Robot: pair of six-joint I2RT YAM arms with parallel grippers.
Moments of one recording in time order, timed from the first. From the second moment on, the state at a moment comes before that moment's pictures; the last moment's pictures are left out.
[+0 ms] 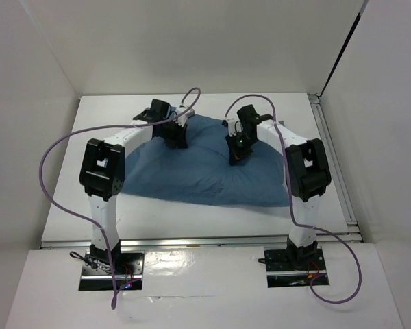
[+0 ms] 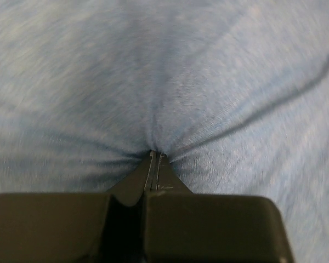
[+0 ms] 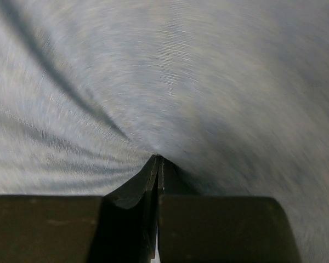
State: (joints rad) left arm -0.29 2.09 1.60 -0.44 0.54 0.26; right arm 0.33 1.99 1.49 -0.74 -0.39 -0.13
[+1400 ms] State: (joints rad) left arm -0.14 1.55 1.45 -0.57 0.40 0.08; right arm 0.09 1.55 1.33 -0.43 -0.25 0.00
